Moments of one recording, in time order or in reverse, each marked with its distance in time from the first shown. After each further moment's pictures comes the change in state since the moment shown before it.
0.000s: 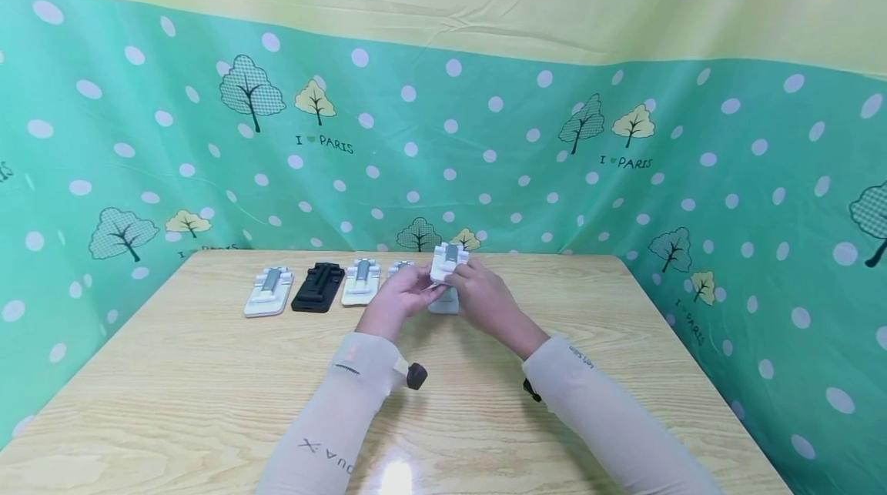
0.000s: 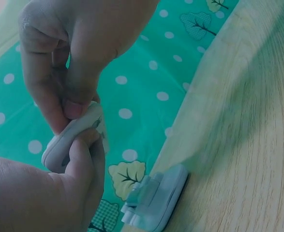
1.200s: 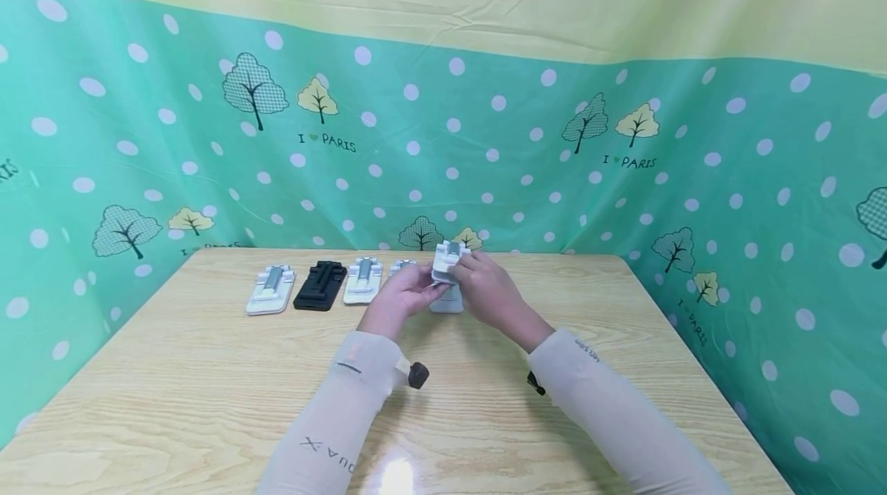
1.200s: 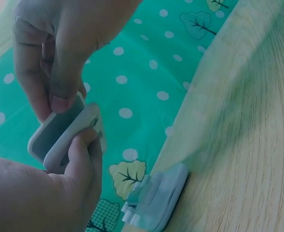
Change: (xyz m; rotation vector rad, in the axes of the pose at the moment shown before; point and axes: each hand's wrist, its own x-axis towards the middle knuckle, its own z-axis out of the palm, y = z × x) left_hand -0.001 0.001 0.000 -0.019 -0.022 -0.008; right_hand 0.008 0.007 -0.009 0.018 0.039 -0.030
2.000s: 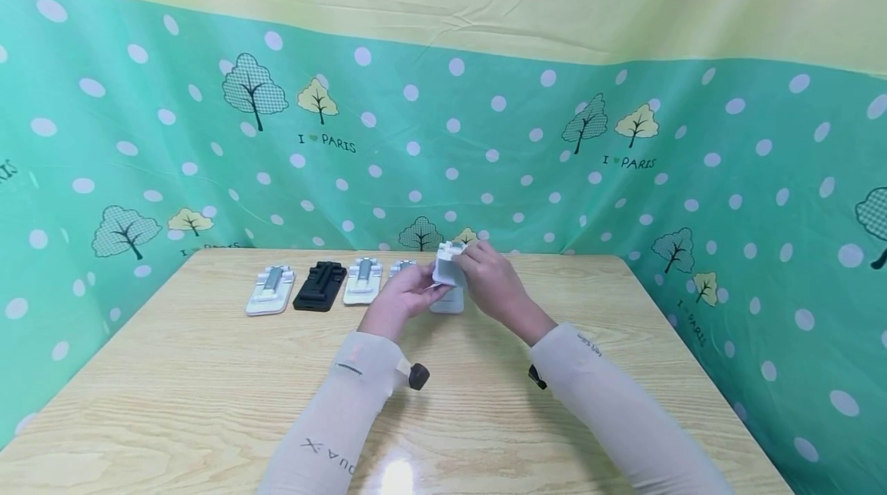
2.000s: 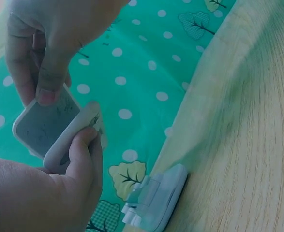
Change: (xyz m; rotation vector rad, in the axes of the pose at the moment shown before) left_hand 0.001 -0.003 0.000 0.030 -0.025 0.002; right_hand 0.005 0.010 -0.004 -0.036 0.098 -0.008
